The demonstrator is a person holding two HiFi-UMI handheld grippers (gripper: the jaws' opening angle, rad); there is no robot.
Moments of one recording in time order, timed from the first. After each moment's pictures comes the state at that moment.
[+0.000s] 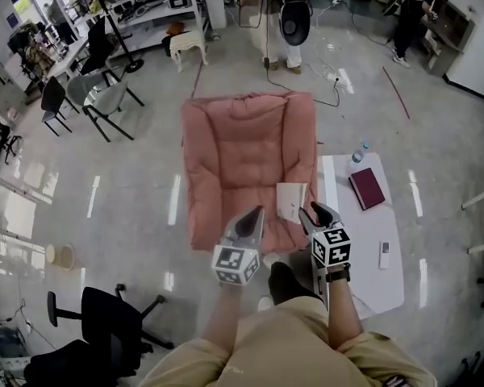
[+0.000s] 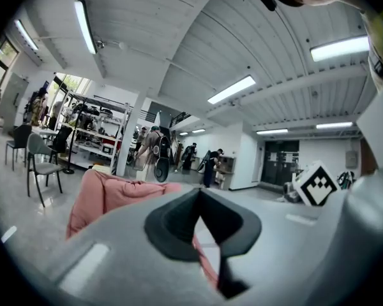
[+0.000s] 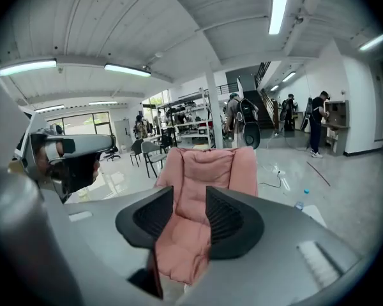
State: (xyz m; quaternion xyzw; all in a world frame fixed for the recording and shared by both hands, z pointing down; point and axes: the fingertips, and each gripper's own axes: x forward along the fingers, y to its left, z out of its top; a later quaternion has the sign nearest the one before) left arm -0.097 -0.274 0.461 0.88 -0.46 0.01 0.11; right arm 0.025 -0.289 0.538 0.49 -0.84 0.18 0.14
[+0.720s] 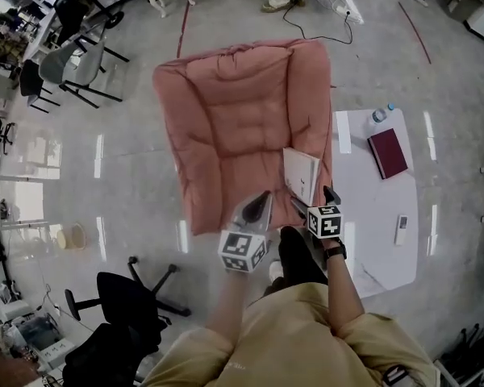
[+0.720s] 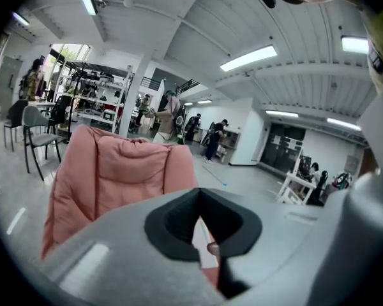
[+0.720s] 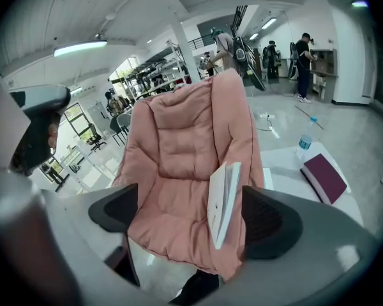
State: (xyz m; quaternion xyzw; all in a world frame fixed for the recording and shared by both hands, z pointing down) left arm -0.063 -0.398 0.601 0.87 -0.44 0.10 0.21; right arm 0.045 -0.393 0.774 0.49 -0.75 0.37 0.23
